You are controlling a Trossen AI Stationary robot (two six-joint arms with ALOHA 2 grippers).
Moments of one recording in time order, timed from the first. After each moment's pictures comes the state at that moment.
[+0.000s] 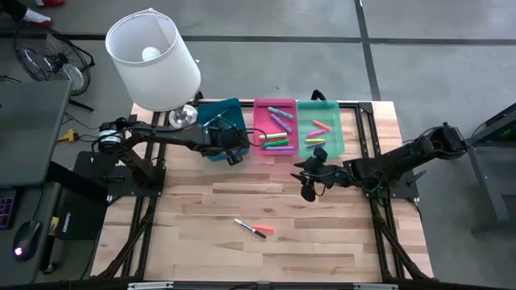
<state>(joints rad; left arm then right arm) 0.19 1.59 1.06 -0.56 -0.56 -0.10 0.21 1.23 0.51 0.15 0.49 0.31</state>
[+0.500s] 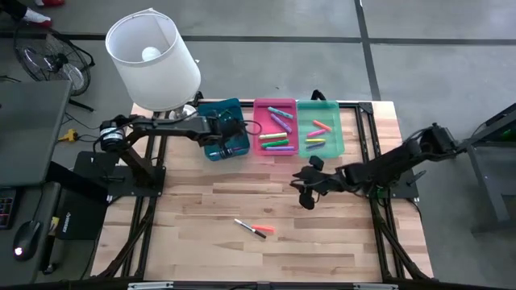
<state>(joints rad) 0.32 1.61 1.08 -0.68 -0.51 0.00 0.25 1.37 0.51 0.16 0.41 0.41</state>
